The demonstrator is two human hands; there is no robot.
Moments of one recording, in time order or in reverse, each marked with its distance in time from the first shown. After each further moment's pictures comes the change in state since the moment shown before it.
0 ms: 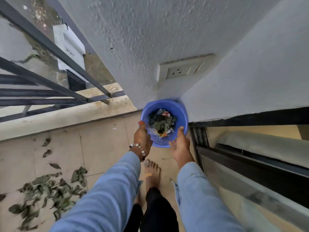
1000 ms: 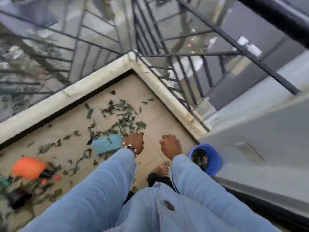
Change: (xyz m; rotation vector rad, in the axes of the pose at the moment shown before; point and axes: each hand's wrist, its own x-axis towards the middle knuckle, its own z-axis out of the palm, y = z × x) left_hand -0.421 -0.096 -0.268 1.010 0.685 0.249; right_hand -0.413 0.115 0.000 -2.466 -0.989 -1.490
